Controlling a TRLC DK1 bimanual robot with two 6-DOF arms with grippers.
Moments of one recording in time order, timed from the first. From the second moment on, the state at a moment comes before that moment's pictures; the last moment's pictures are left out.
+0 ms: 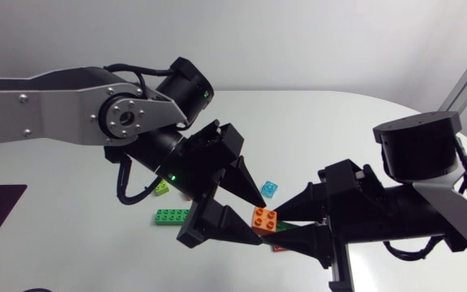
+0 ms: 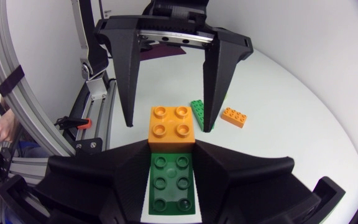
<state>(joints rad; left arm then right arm) -0.70 1.57 1.19 -0.72 0.84 0.82 0.53 0.95 0.60 -0.30 -0.70 -0.46</state>
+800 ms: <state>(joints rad) -0.69 1.58 1.19 -0.70 0.83 0.82 0.54 0.91 0.59 -0.31 -0.68 -0.43</state>
